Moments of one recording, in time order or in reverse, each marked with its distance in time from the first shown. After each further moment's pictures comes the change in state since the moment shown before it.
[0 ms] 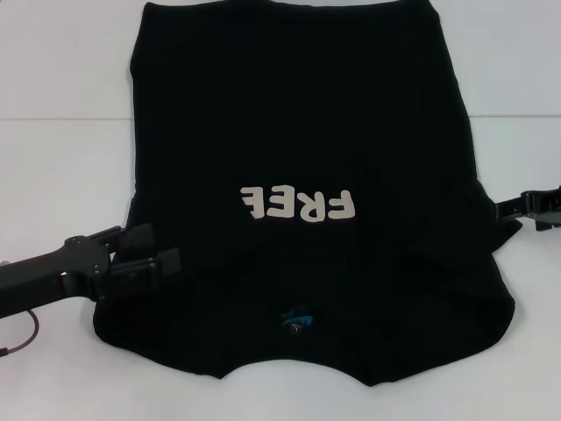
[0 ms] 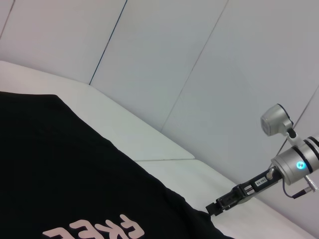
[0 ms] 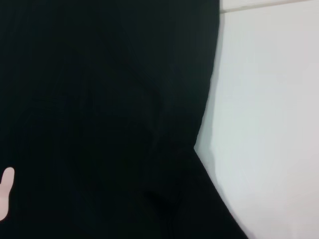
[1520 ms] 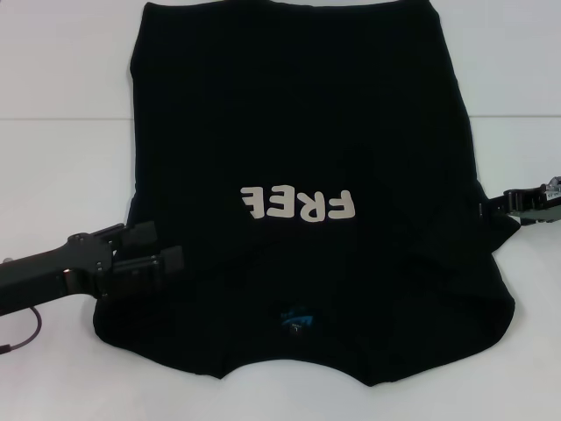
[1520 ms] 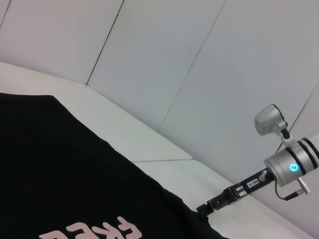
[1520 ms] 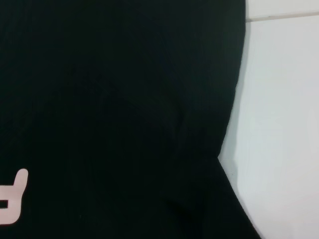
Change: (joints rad) left arm -0.009 0.002 0.002 -0.005 0.000 0.000 0.000; right arm 0.016 0.031 -0.005 0.009 -0.005 0.051 -0.030
